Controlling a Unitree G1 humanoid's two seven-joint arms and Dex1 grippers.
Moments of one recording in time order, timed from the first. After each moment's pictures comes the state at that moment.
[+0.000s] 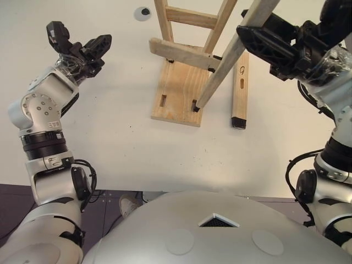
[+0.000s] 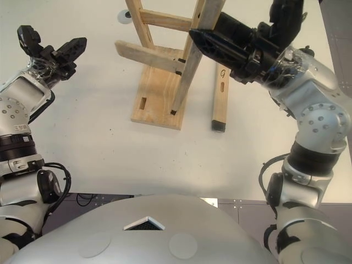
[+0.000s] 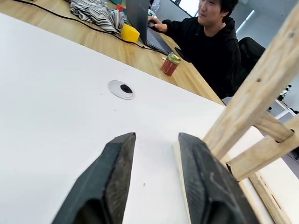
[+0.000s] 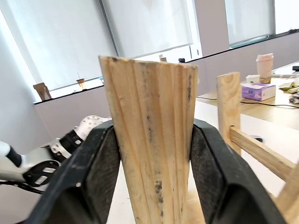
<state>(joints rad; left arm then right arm) -0.33 0.51 0.29 0.17 -0.82 0.76 -0.38 -0.29 -0.49 -0.20 -0.34 0.93 0.78 0.81</state>
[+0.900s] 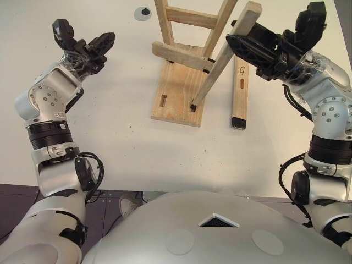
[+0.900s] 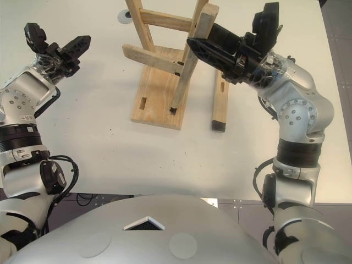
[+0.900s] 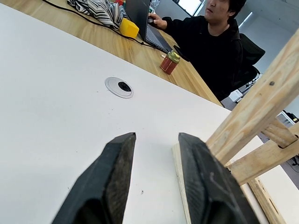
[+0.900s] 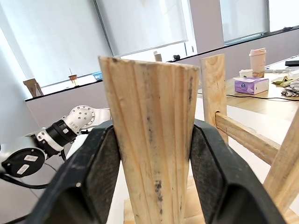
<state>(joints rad) -0.42 0.47 0.31 0.30 -0.72 0.76 -0.47 -0.31 -0.48 -0.10 -0.19 0.81 0.62 0.92</state>
